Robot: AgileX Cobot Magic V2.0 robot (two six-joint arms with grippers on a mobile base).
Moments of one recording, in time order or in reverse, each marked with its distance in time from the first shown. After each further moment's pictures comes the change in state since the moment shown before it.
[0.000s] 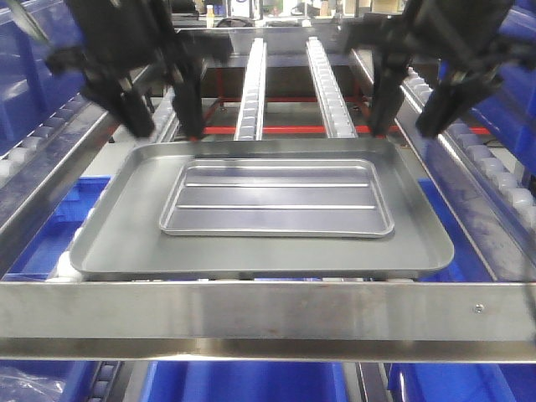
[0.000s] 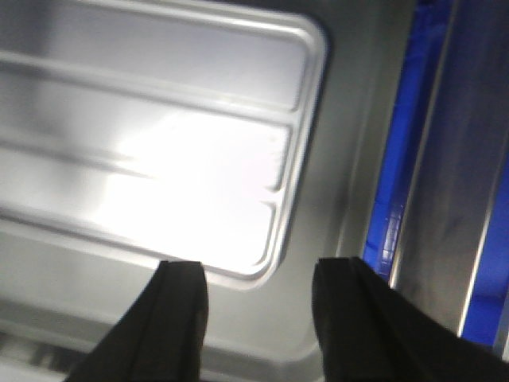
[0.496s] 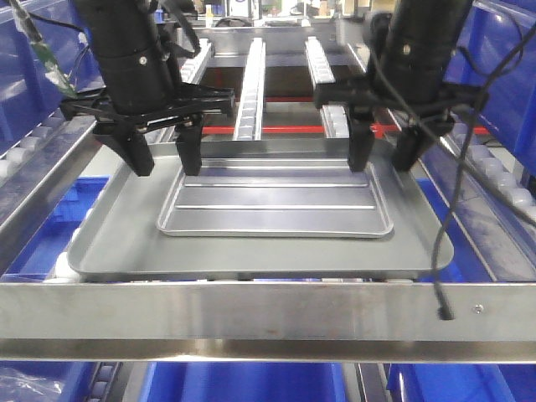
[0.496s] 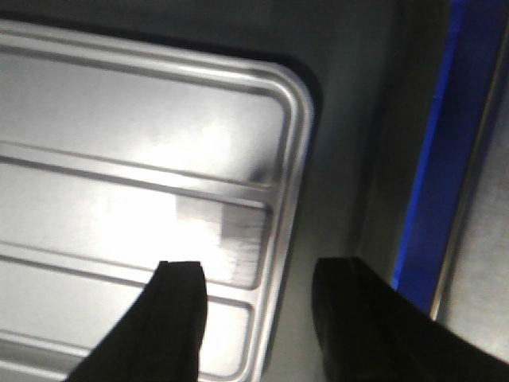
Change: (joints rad) left arm 0.031 0.134 -0.066 0.043 -0.019 -0.106; right arm -0.015 0.250 -0.198 -0.038 0.063 0.028
